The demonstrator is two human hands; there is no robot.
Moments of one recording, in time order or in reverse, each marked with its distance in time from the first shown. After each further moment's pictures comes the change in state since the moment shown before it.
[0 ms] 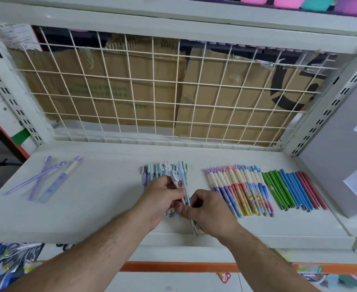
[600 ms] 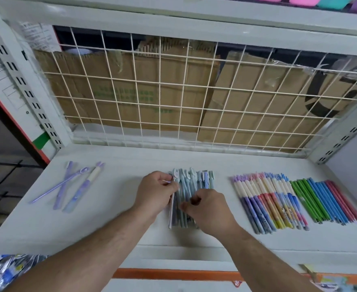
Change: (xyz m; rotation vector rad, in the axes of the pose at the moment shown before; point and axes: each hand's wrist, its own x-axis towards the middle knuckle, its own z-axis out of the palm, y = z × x) left_hand 0.034 0.014 -0.087 0.359 0.332 0.111; right_hand 0.049 -0.031 0.069 -0.290 0.116 0.063
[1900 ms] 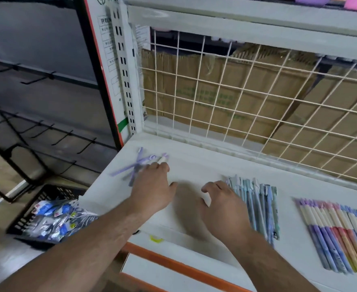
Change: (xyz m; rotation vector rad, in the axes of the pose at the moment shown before) left_hand 0.000 -0.046 -0.148 0.958 0.275 0.326; right_hand -0.004 -0.061 0.086 -0.559 0.156 -0.533
